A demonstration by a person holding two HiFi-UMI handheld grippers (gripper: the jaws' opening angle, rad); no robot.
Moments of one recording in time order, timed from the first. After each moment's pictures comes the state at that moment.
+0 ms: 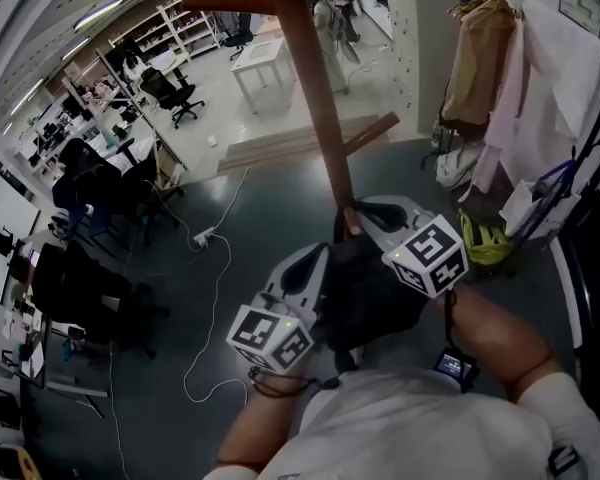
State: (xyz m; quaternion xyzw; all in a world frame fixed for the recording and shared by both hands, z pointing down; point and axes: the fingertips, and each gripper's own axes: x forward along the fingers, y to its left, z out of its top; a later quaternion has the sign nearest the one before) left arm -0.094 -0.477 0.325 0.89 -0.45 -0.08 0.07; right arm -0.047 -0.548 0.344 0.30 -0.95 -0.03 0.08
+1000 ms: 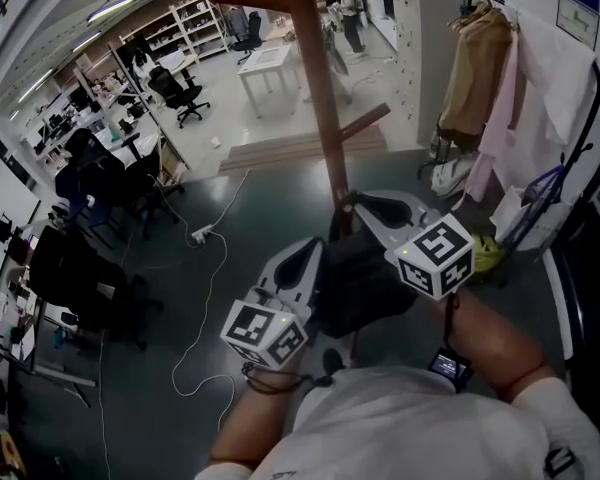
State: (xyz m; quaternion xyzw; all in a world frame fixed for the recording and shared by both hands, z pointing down) left arm -0.075 -0.418 0.307 0.88 -0.47 -0.08 0.03; right arm -0.018 -0.479 0.299 0.30 -0.95 -0.03 0.03
